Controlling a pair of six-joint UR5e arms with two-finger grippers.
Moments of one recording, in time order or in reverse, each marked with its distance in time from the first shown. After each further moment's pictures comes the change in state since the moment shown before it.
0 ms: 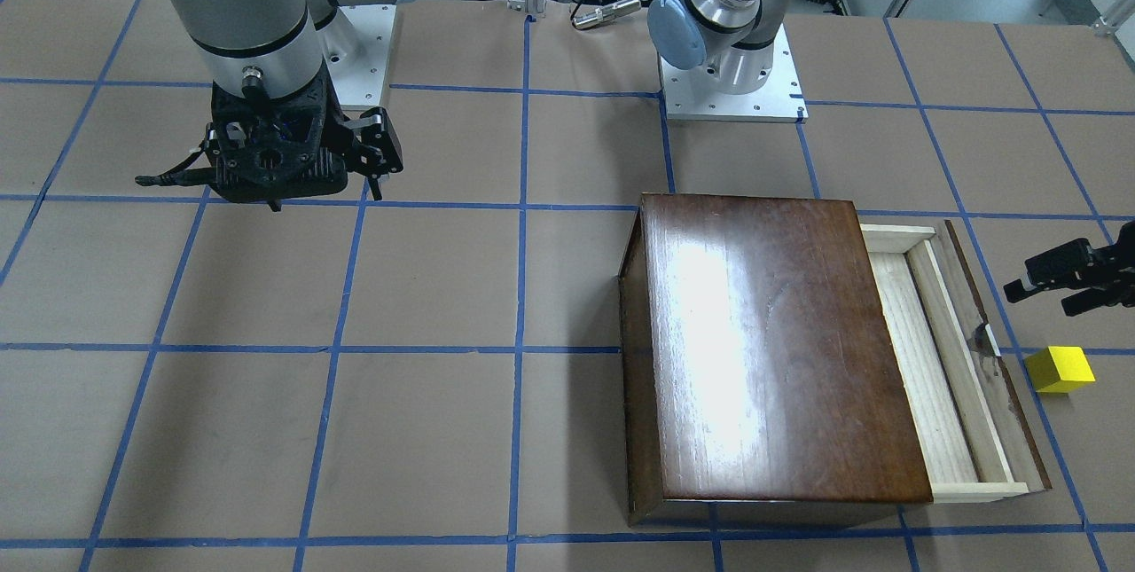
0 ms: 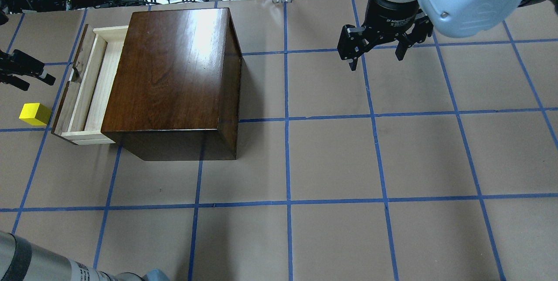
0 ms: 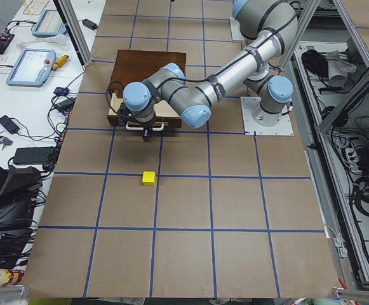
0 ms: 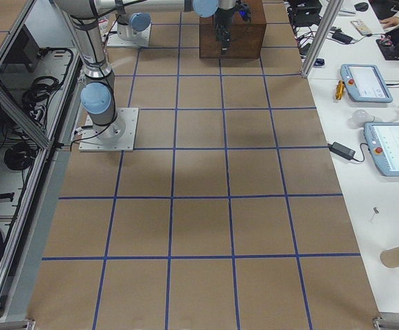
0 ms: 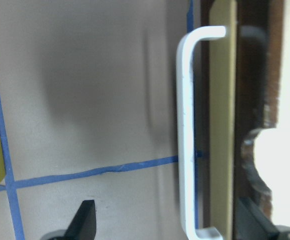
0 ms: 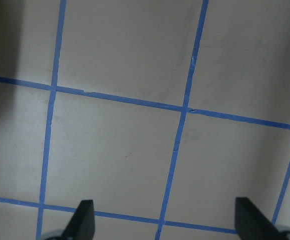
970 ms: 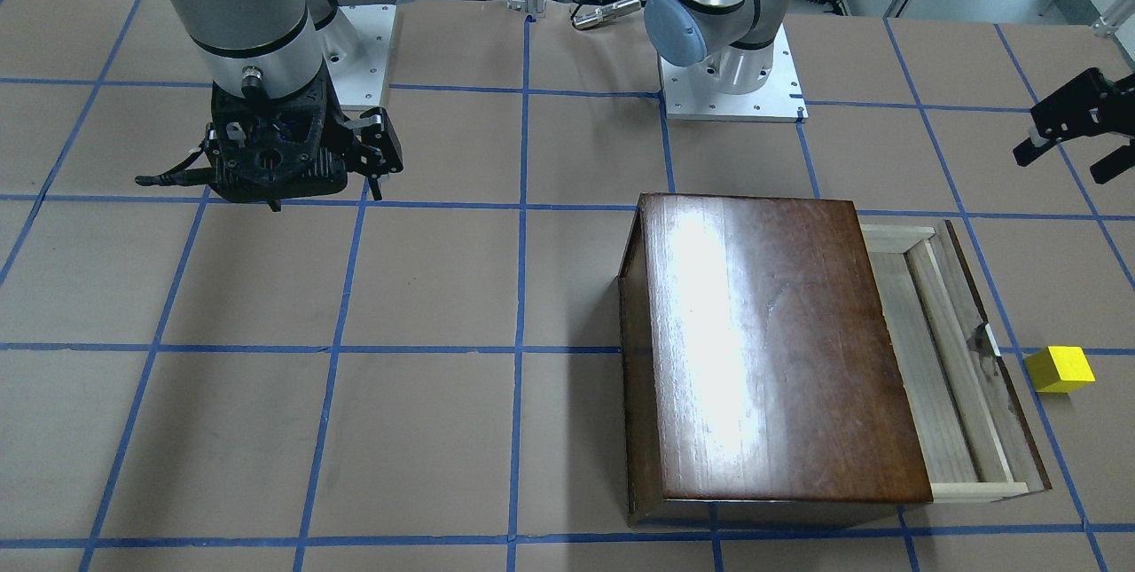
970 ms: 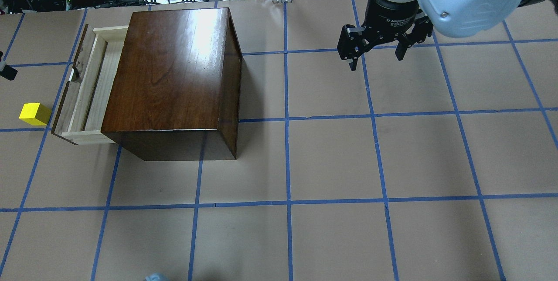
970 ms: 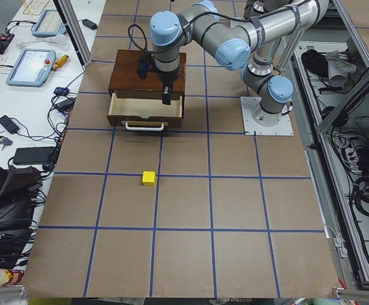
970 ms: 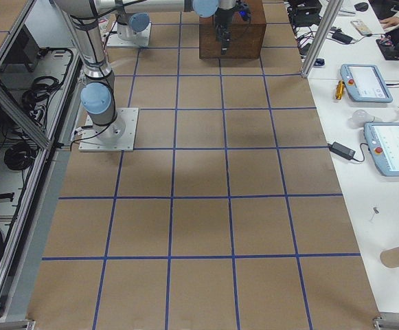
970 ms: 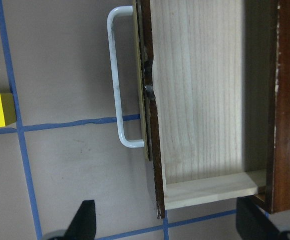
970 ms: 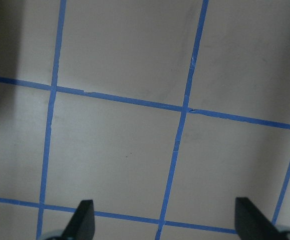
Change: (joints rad) left arm -0.046 0.295 -0.015 -0.188 0.070 -0.030; right arm 0.000 0.000 0.000 0.000 0.000 0.001
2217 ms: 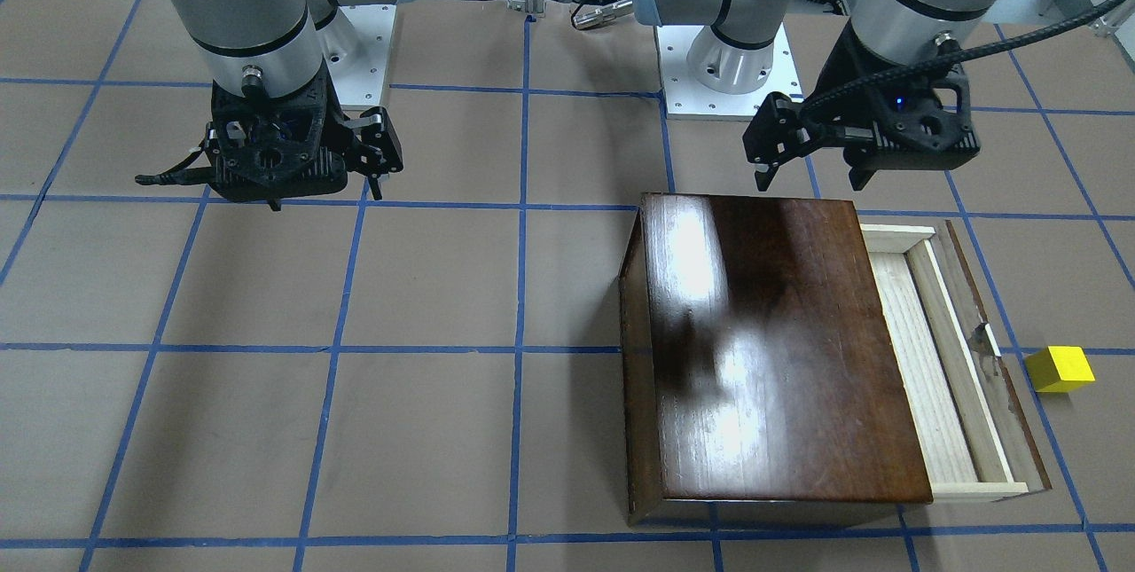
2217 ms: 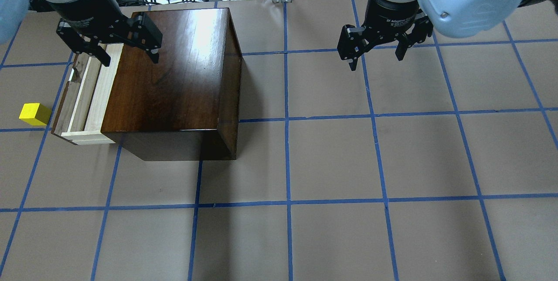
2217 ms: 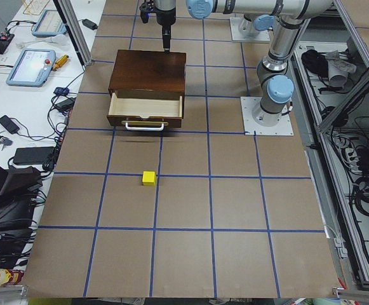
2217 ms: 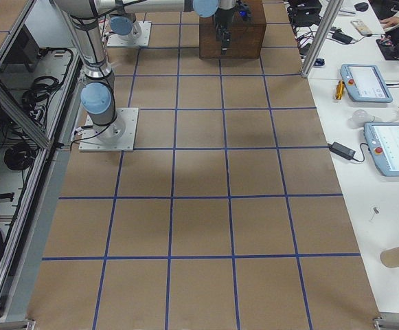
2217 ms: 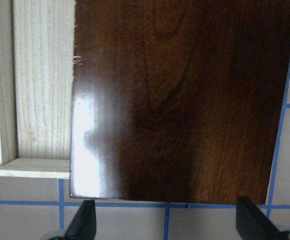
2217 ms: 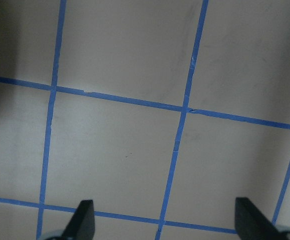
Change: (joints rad) left arm -0.577 0.008 -0.072 0.188 0.138 -0.681; right arm 0.000 0.000 0.000 0.000 0.000 0.000
